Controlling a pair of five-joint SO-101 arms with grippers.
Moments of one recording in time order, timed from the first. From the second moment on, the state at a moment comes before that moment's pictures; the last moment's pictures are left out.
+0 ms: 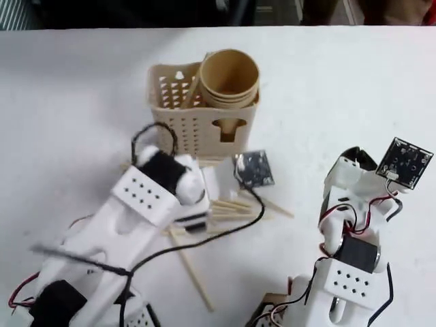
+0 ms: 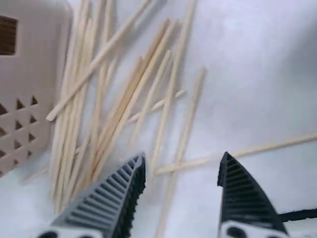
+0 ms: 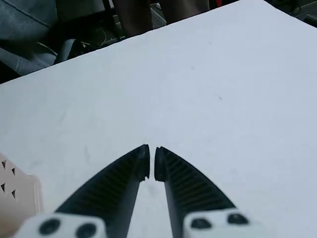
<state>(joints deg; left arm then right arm) 30.6 -23.3 29.3 83.4 -40.3 18.4 -70.7 68.3 35.0 -4.7</state>
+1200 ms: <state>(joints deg) 28.7 11.3 24.4 67.8 -38.2 18.4 -70.7 68.3 35.0 -4.7</state>
